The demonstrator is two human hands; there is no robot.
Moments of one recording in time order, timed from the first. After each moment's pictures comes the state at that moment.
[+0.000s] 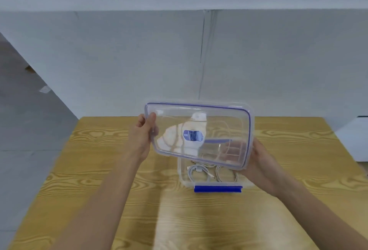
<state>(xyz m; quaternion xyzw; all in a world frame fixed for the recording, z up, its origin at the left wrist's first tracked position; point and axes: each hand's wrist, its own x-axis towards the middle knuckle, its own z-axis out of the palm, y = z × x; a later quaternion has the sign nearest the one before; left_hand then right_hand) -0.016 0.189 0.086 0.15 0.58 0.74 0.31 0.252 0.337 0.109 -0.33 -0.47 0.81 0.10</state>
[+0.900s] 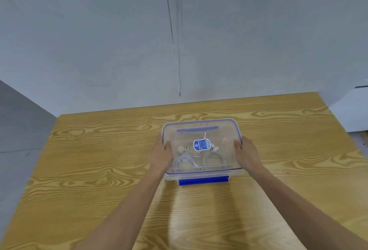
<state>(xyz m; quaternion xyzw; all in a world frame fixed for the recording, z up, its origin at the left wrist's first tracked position) 0.071 0.245 -0.007 0.21 0.87 0.37 0.26 0.261 0.406 -0.030 -0.55 -0.72 0.42 0.09</state>
